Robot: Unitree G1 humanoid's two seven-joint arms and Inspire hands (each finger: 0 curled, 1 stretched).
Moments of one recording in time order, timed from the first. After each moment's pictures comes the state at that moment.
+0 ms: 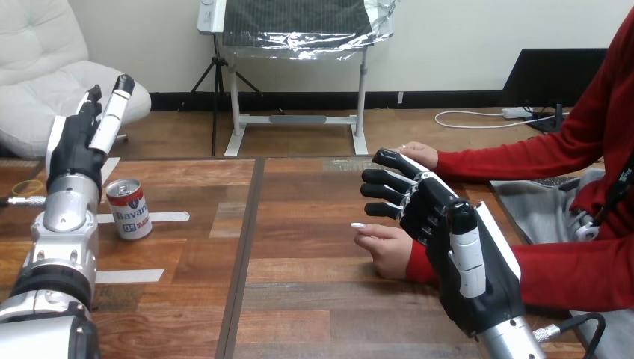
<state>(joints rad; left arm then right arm) -0.83 0.44 0.19 1.26 0.07 -0.21 0.04 0.12 -0.08 0.03 0.08 0.21 -0.45 0.39</state>
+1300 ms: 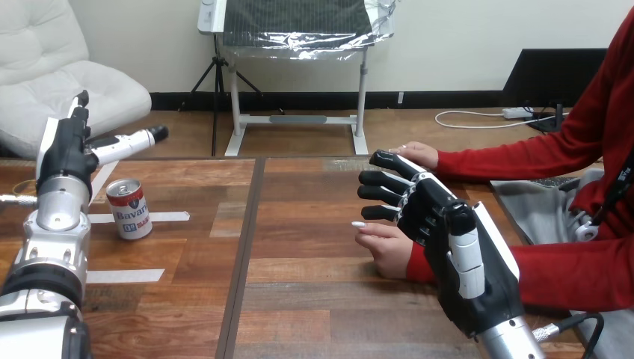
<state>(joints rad) -0.83 0.47 0.16 1.26 0.13 -0.17 0.06 0.12 -0.09 0.03 0.08 0.22 -0.45 0.41</state>
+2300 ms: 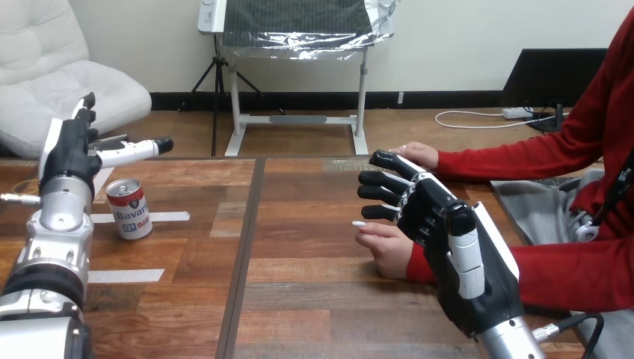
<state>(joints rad) -0.83 0.46 0.12 1.26 0.14 -0.16 0.06 0.12 -0.09 0.03 0.08 0.21 -0.45 0.41</state>
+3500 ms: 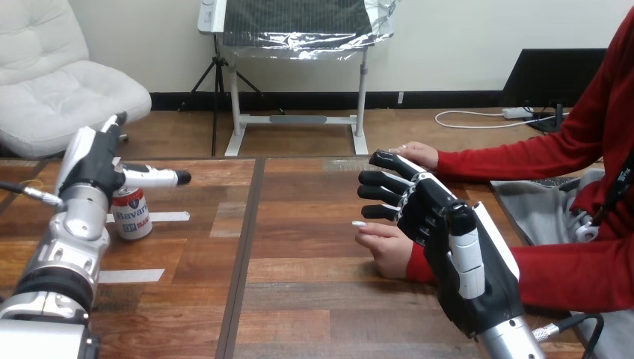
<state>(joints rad) -0.83 0.46 -0.04 1.27 0.29 -0.13 0.08 0.12 -0.09 0.03 0.08 0.22 -0.45 0.41</state>
